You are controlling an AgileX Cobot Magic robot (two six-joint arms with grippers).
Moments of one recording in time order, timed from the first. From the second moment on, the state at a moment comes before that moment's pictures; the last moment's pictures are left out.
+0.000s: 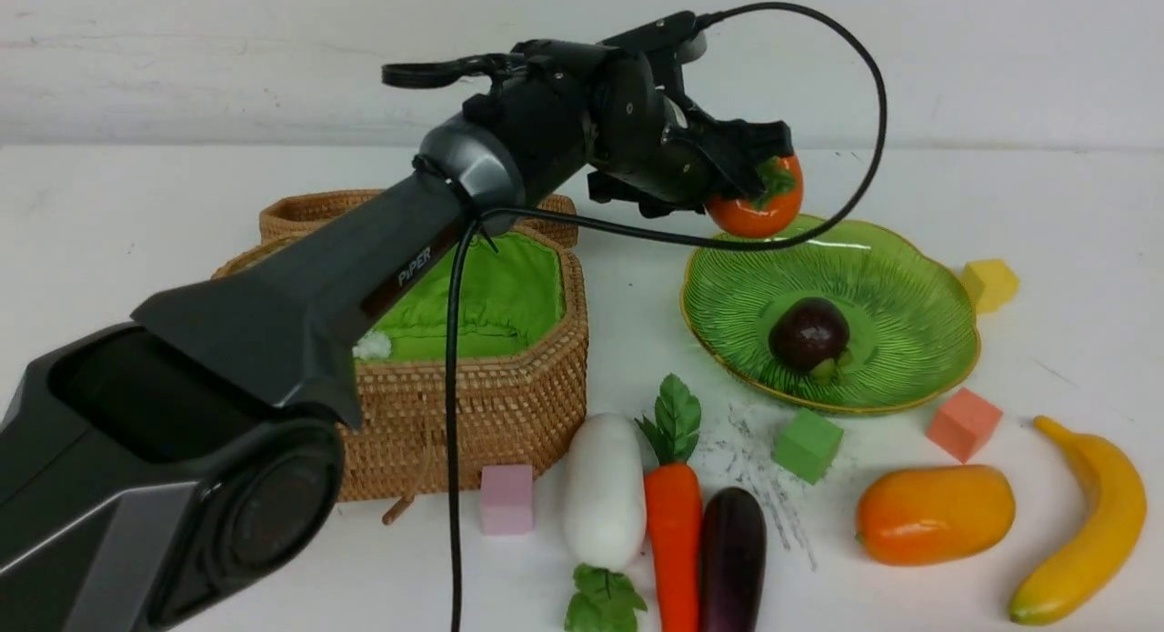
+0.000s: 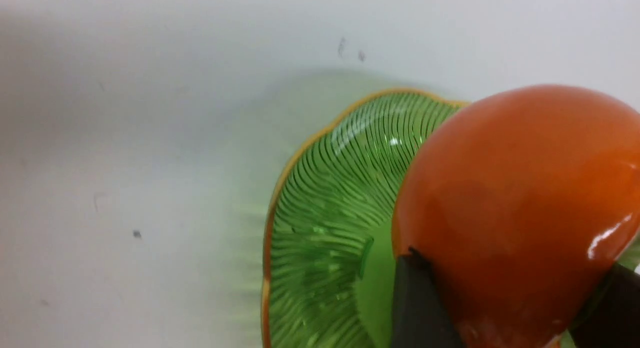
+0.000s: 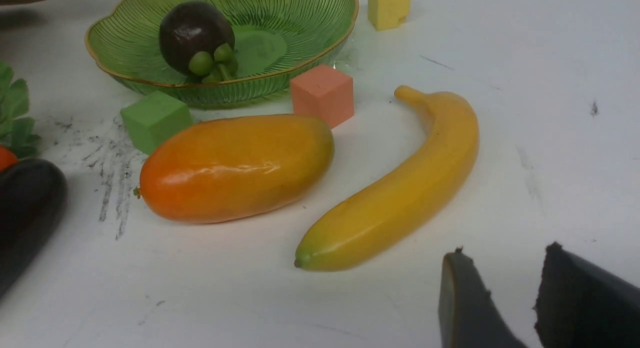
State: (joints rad) right arm -0.05 -0.01 0.01 0.06 0.38 -0.02; left arm -0.57 2.40 -2.36 -0.16 0.67 -0.42
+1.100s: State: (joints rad) right arm -0.05 -0.01 0.01 0.06 0.38 -0.02; left arm -0.57 1.63 -2.34 0.19 1.25 -0.33
